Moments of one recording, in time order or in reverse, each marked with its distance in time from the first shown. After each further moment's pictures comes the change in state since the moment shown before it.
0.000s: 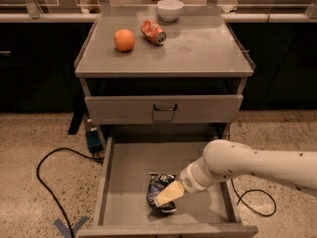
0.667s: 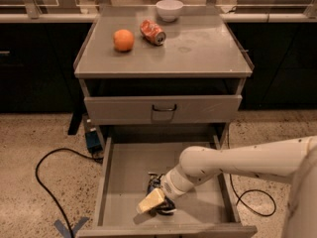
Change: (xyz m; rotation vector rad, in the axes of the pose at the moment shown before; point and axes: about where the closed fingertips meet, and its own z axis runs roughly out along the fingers) arm -0.007 0.025 0.082 -0.095 0.063 0.011
